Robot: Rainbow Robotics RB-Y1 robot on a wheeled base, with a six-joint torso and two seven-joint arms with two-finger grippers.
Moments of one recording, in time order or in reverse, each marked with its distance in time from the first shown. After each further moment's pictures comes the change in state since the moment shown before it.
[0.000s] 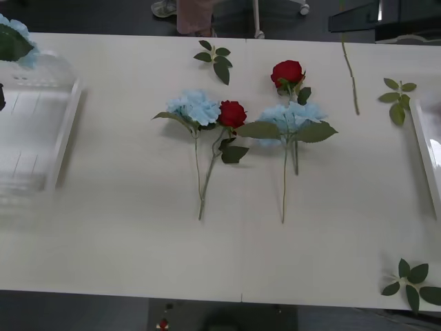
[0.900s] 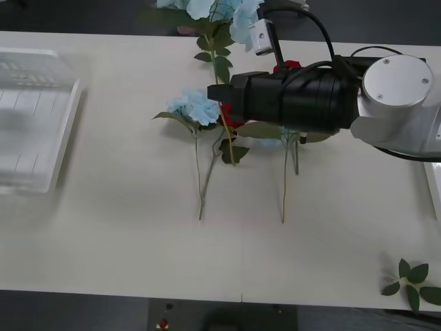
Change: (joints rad) right arm 0.144 0.393 0.097 -0.198 0.249 -0.595 0.000; left arm 0.000 0.034 0.017 0.266 -0.075 -0.085 0.004
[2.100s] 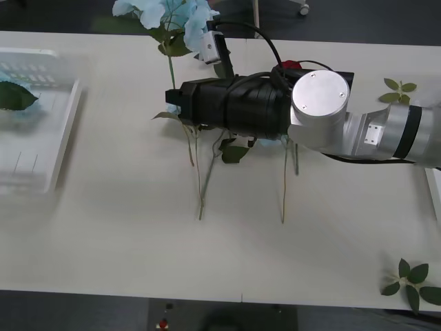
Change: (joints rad) right arm -0.060 0.261 0.063 0.191 0.044 -0.083 0.001; left arm 0.000 0.023 -0.005 -0.082 0.111 0.202 -0.036
